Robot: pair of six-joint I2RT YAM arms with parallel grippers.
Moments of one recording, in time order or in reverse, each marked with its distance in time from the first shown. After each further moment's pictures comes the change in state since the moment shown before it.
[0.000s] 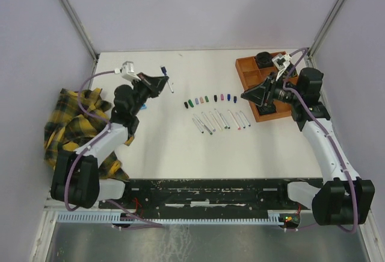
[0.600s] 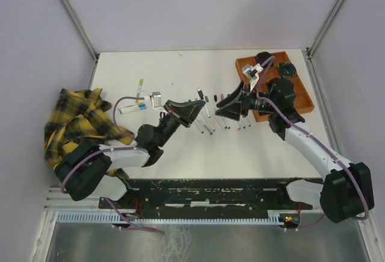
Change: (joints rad) left arm -0.571 0.037 -0.325 0.831 -0.229 -0.030; right arm 0.293 0.035 -0.181 0.532 -0.051 0.306
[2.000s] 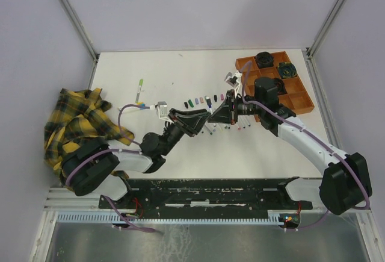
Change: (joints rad) left arm -0.144 0.106 -0.058 0.120 -0.106 0.073; right arm 0.140 0.076 0.084 -0.338 0.073 -0.234
